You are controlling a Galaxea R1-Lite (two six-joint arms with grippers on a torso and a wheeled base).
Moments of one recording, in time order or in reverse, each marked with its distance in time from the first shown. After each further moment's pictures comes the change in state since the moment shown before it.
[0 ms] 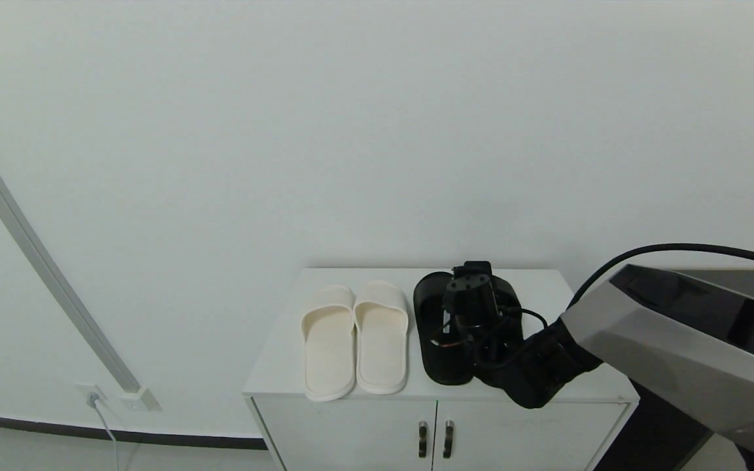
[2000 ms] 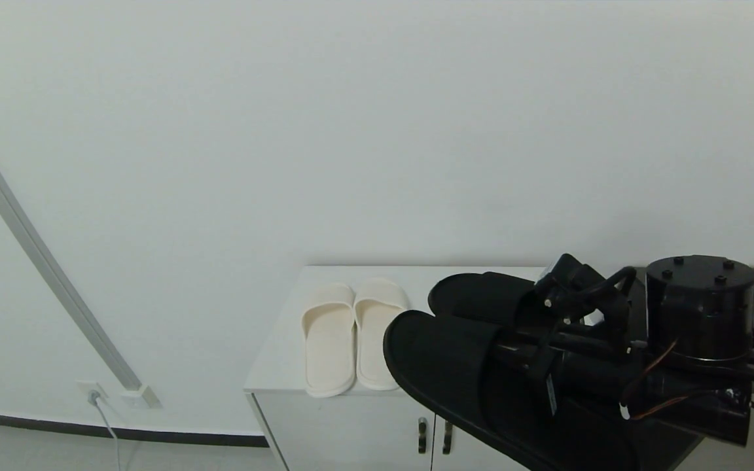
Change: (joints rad) left arm 0.000 0.000 0.000 0.000 0.000 0.000; right arm 0.042 -0.756 0.664 -0.003 0.803 -0.411
